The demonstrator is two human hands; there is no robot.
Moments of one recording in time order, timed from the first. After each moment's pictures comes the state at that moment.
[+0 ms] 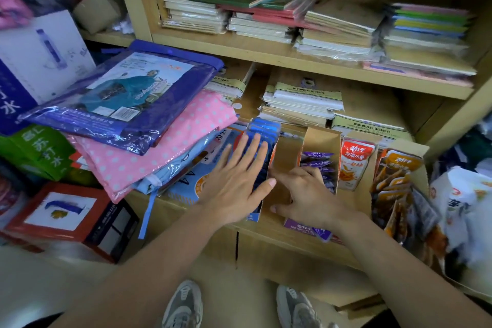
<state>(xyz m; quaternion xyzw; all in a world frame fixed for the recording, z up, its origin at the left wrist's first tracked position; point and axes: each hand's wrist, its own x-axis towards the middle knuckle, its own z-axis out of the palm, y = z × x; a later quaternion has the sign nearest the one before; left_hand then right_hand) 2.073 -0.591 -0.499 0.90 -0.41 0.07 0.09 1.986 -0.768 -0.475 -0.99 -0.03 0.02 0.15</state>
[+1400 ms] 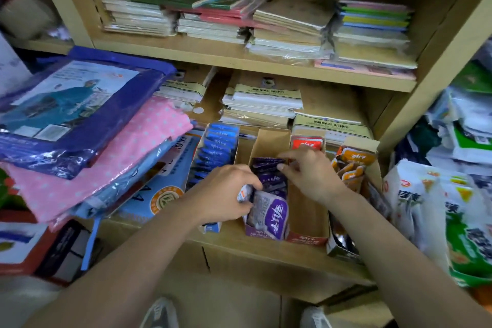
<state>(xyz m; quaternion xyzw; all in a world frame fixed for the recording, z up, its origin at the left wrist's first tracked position) 2.067 -0.648 -0.462 0.83 -0.49 -0.12 0.22 1.984 -0.854 -0.459 -0.96 0.11 -0.10 0.23</state>
